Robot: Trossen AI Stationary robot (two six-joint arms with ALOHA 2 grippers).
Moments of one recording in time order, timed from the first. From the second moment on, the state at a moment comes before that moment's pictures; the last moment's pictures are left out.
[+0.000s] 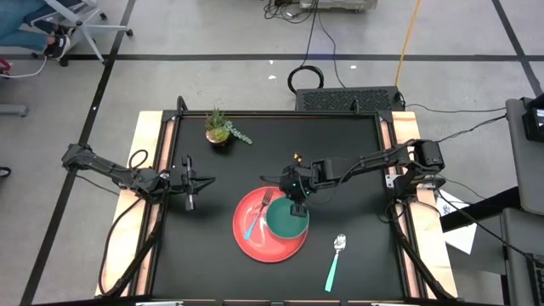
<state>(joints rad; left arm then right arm) -0.35 0.28 0.01 0.35 -0.48 0.15 0.04 1.74 1.17 -0.48 -0.05 0.16</state>
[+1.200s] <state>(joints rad) -0.35 0.28 0.01 0.35 -0.48 0.18 0.06 1.79 1.27 -0.43 -0.08 0.14</state>
